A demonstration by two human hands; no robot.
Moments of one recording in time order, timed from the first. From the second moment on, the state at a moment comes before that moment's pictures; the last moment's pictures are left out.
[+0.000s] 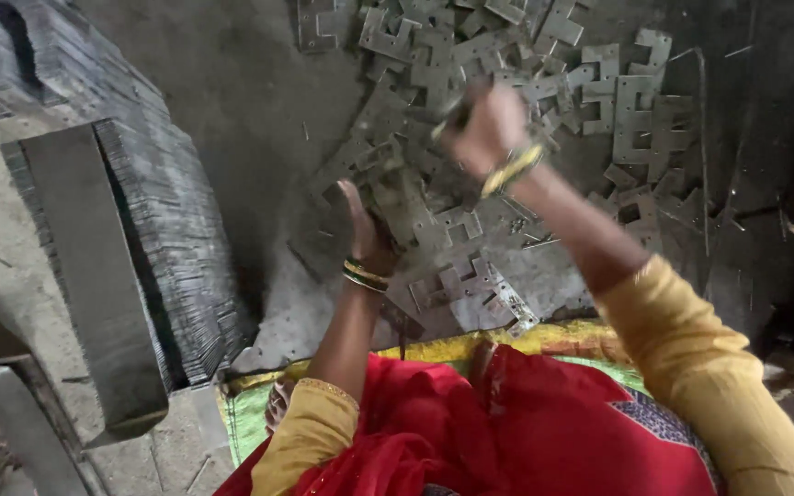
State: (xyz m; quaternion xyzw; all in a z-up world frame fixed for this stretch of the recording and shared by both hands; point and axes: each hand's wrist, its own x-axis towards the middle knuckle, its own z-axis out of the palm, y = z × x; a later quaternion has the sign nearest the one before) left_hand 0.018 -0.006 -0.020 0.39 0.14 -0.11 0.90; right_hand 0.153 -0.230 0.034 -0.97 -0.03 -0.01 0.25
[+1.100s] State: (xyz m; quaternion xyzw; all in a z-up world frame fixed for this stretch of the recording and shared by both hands) left_hand -0.011 0.035 -0.046 0.43 0.26 -0.11 0.86; right_hand 0.089 -0.239 0.036 -0.95 -0.01 0.29 0.07
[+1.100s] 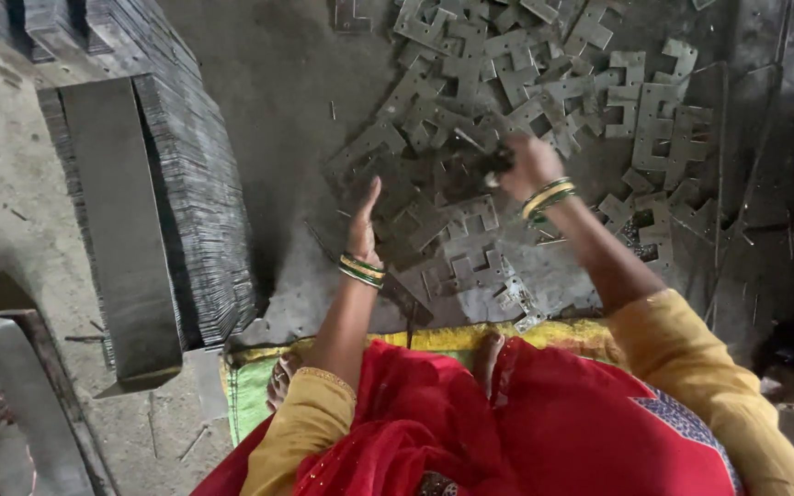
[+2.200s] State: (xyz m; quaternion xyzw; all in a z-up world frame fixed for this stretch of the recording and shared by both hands) left_hand -0.024 0.027 -0.089 0.28 0.29 -0.13 0.91; right_hand 0.110 -0.275 -0.020 -0.95 0.12 0.15 0.26
